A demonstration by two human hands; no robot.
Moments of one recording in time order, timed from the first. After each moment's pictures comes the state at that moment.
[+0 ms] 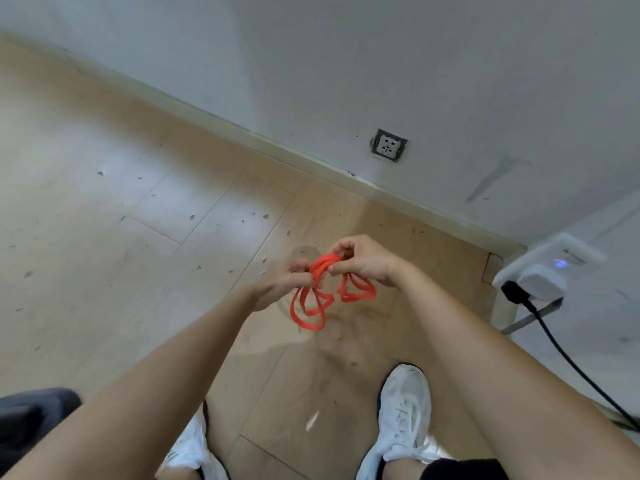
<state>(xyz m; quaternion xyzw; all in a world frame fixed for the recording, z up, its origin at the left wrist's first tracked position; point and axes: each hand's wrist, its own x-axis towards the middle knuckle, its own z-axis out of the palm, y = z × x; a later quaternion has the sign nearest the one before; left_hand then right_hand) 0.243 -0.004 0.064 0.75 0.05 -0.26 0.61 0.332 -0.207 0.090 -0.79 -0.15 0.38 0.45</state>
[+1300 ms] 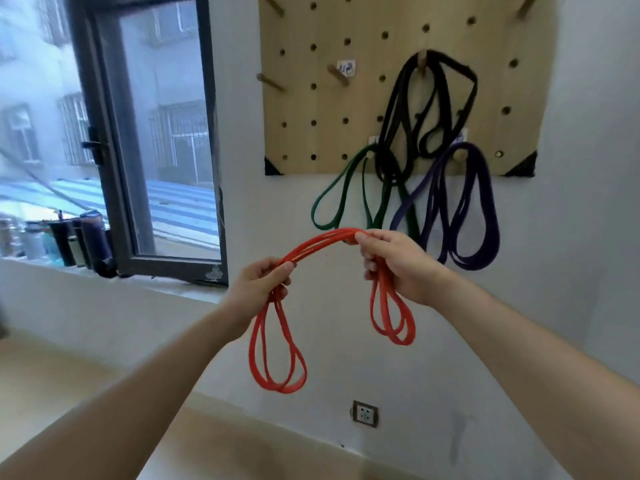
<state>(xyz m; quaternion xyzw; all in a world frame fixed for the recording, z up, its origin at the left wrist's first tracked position) 0.321 0.026 0.516 0.76 -0.07 0.16 0.63 0.368 -0.221 0.563 -0.69 -0.27 0.04 0.67</state>
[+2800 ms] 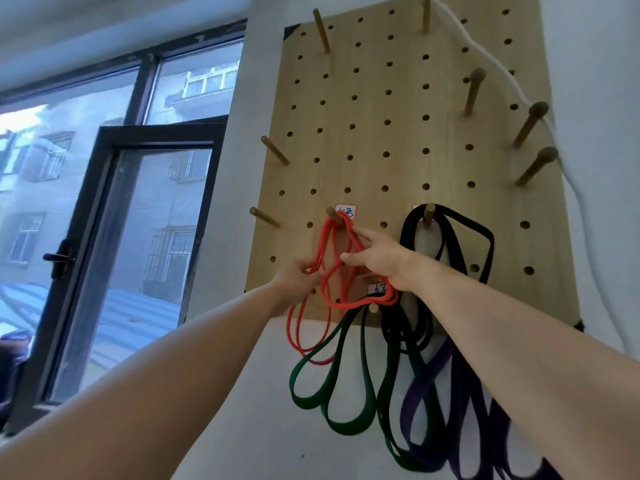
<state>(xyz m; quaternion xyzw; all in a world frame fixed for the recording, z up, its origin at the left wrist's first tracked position) 0.571 -0.001 0.737 0.81 -0.15 0.27 0.49 0.544 -0.188 0.791 -0.80 -0.30 -0.16 0.50</state>
